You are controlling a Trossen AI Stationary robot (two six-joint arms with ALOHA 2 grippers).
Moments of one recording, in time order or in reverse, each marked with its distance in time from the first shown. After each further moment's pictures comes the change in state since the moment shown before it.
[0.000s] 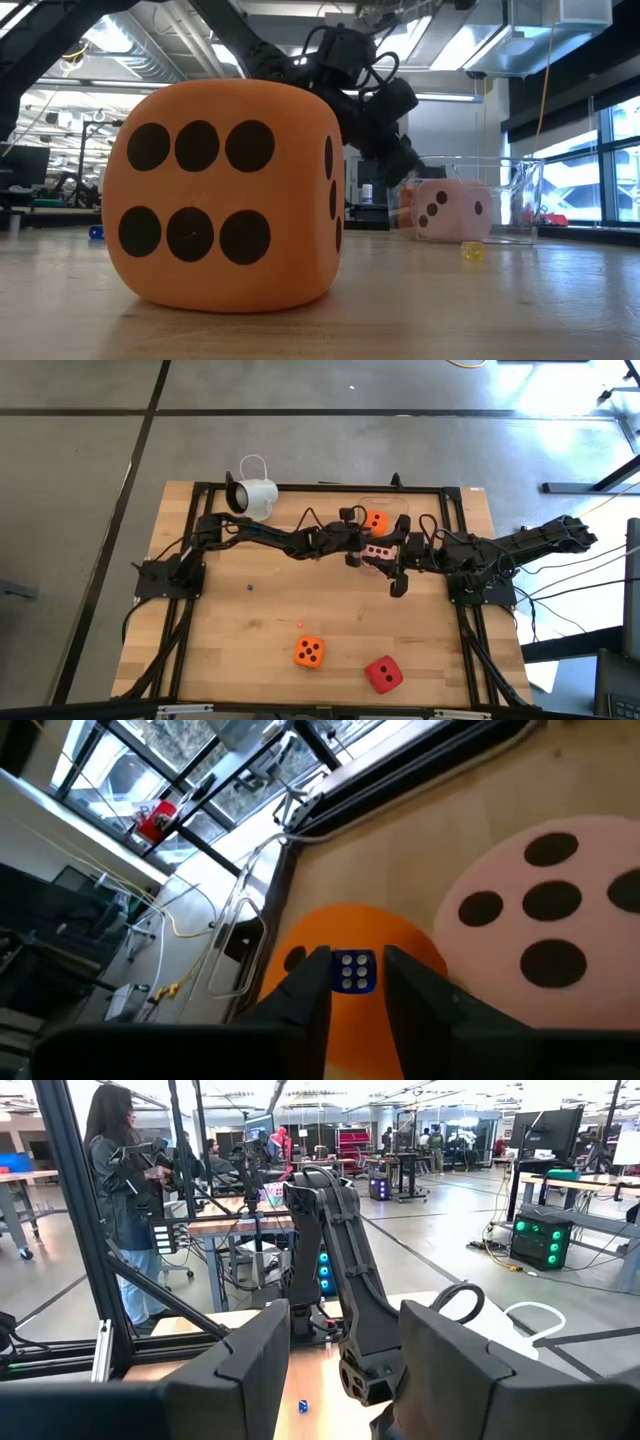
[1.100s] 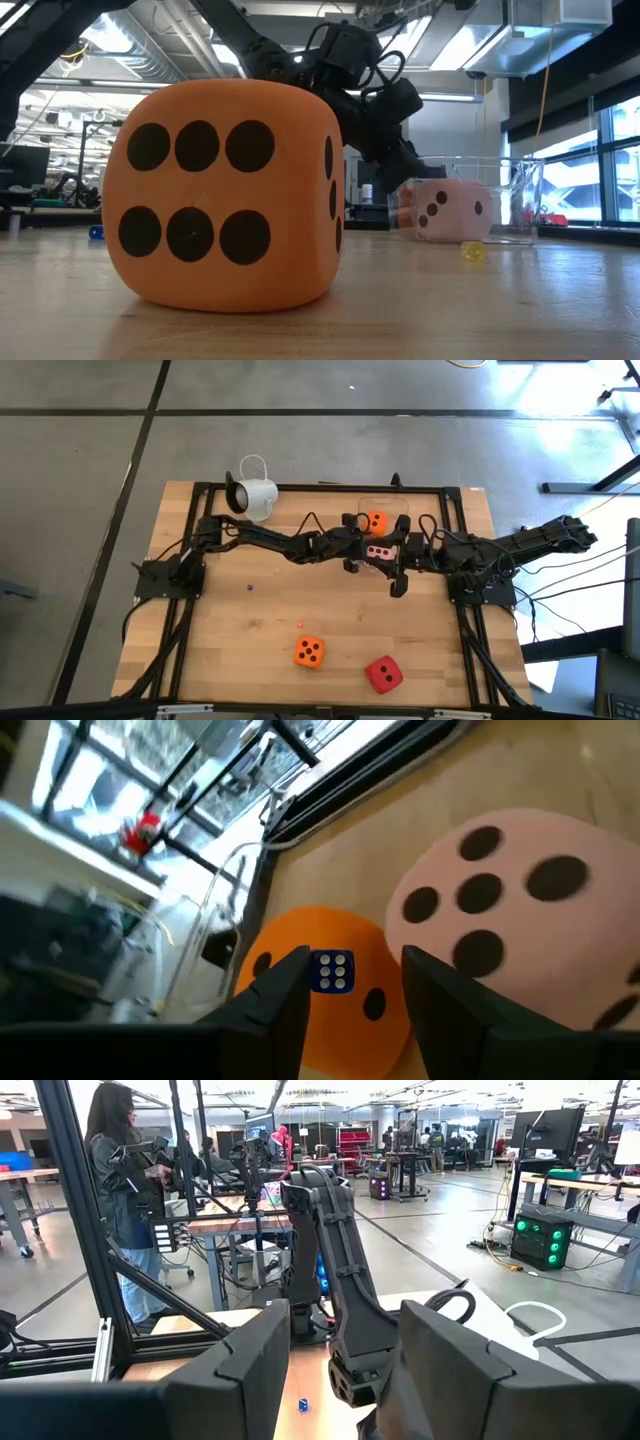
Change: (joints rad) left arm -0.038 0.000 0.000 -0.032 0.002 0.080; right arm 0.000 0.001 0.000 -0.002 -0.002 -0.001
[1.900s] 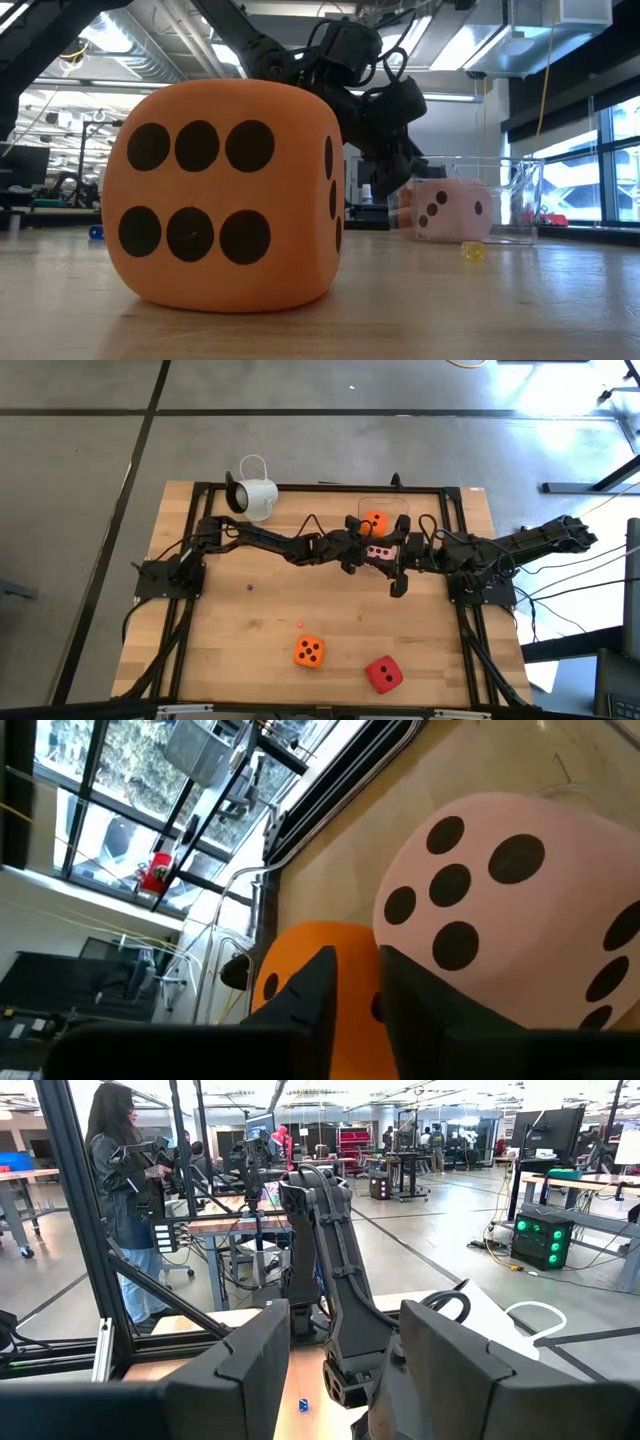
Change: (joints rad) left arm -0.008 0.000 0.000 0.000 -0.003 0.159; right arm 0.000 0.000 0.000 0.000 0.000 0.001
